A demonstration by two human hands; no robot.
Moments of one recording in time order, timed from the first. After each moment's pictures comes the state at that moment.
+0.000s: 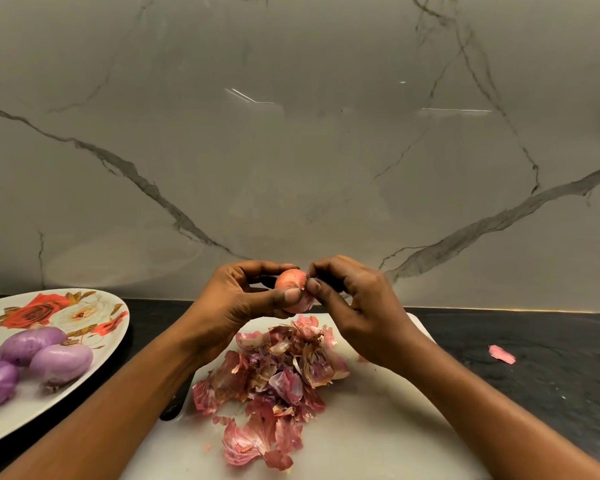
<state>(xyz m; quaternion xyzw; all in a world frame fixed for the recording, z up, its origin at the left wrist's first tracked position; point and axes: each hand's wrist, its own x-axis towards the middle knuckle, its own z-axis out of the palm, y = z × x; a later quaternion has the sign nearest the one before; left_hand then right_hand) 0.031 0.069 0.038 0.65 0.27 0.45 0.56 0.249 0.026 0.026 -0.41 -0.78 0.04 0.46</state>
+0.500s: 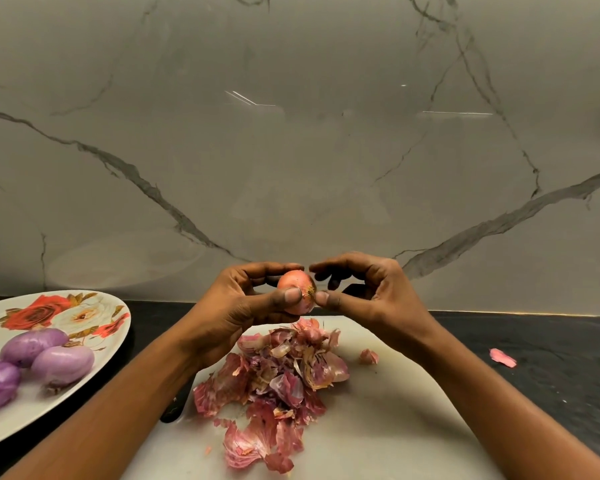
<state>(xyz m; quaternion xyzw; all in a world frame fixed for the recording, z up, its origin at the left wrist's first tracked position) 0.032 0.067 0.038 0.62 0.25 0.43 0.60 0.269 0.022 0.039 -0.41 -0.74 0.20 0.50</state>
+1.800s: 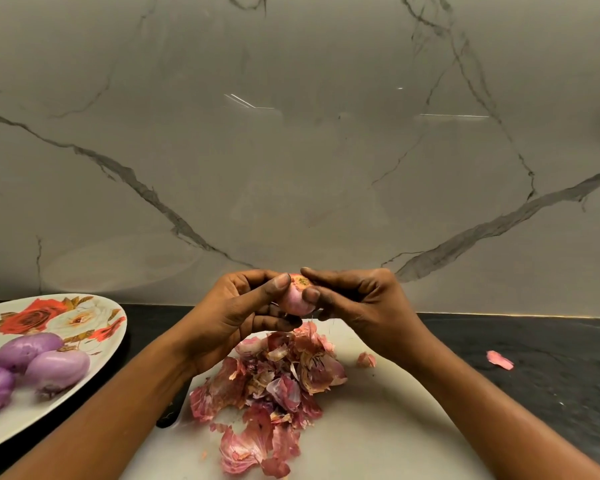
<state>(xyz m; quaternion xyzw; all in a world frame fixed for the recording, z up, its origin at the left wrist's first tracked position) 0.031 0.064 0.038 0.61 0.26 0.41 0.63 0.258 0.024 0.033 -0.35 -0.71 0.29 0.54</state>
